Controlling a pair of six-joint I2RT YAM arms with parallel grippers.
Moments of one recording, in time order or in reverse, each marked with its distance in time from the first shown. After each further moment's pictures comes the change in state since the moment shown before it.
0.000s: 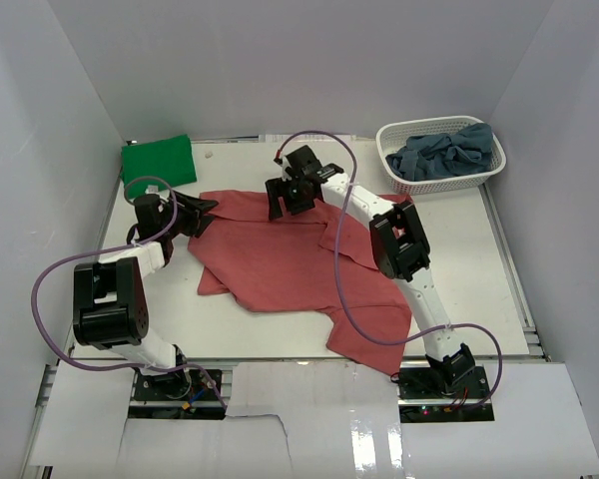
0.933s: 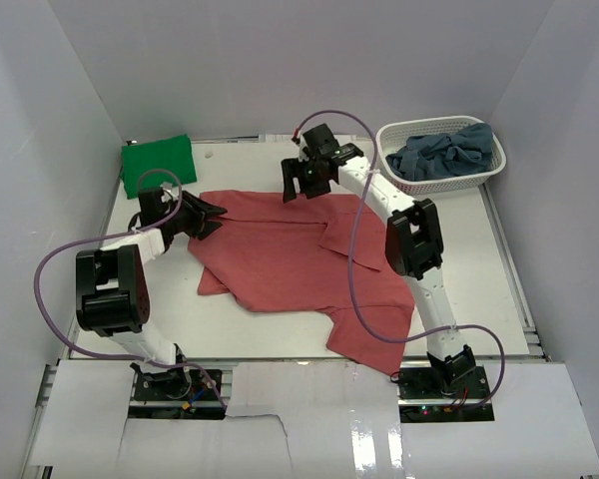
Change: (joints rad) left arm -0.002 0.089 0.155 -0.252 0.148 0.164; right arm -0.074 -0.096 0.097 -0.177 0.047 0.011
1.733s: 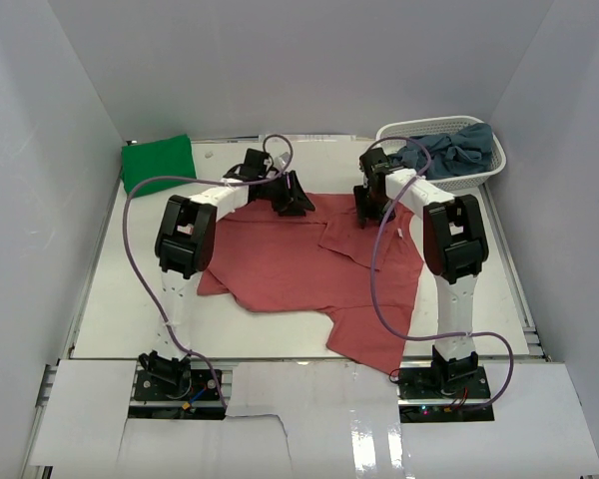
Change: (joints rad) left arm -0.480 0.665 0.839 -0.351 0.125 0.362; right arm -0.222 -0.223 -0.584 0.032 0.311 -0.087
